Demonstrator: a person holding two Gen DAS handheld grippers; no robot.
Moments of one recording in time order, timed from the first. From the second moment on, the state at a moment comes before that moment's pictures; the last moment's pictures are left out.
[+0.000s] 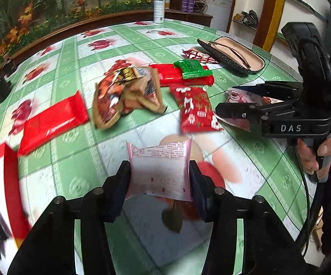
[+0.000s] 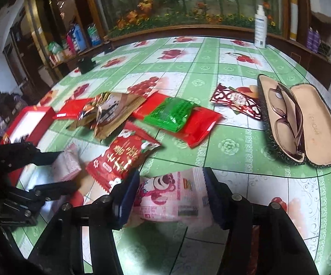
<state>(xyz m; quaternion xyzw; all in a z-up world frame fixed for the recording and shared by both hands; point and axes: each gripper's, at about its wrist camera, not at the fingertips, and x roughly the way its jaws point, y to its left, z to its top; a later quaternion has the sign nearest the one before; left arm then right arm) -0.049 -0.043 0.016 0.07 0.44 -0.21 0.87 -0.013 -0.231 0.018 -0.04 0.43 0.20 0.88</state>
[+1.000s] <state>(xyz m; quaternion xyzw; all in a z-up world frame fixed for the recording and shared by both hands) -0.085 0.014 0.035 -0.01 0.45 -0.18 0.87 -0.035 -0.230 0.023 -0.01 0.45 0.13 0.88</state>
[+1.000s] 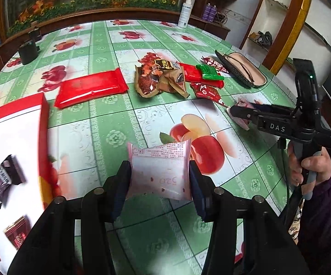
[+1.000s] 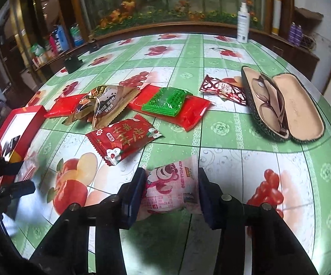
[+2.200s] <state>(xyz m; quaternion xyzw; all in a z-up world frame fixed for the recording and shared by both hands) -0.149 0.195 0.054 -0.08 0.39 0.02 0.92 -0.066 0.058 0.033 0.08 0.44 0.47 0.77</state>
